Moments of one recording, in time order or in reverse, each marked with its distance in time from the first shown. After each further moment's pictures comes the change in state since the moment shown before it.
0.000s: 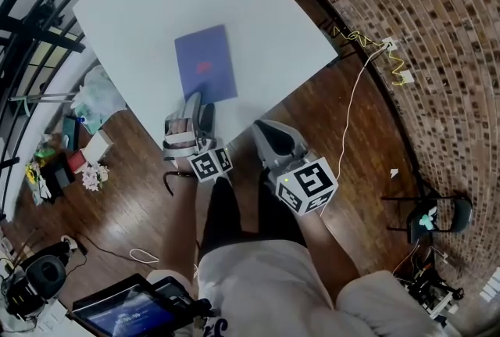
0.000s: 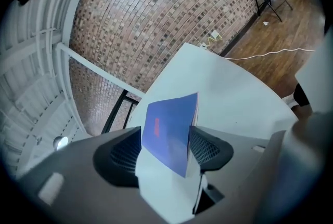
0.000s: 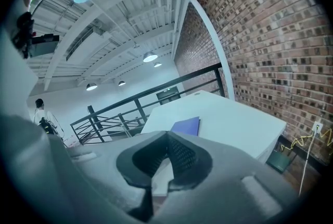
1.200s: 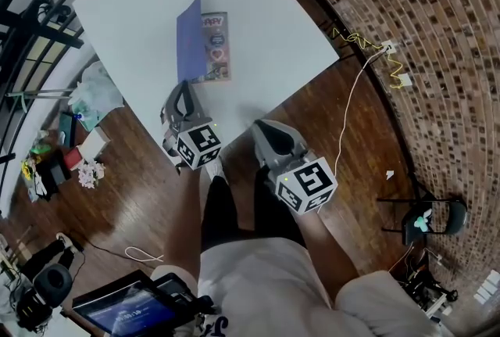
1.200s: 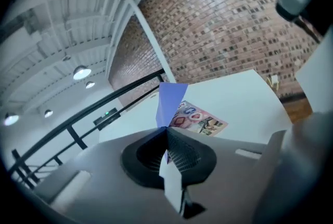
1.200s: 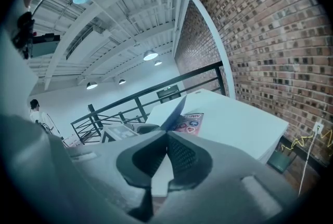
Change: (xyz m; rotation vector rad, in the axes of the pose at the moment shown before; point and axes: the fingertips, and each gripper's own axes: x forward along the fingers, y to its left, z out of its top) left arm 0.018 0.071 -0.040 -0.726 0.074 0.160; right arm 0.008 0.000 0.000 -0.007 0.018 0.005
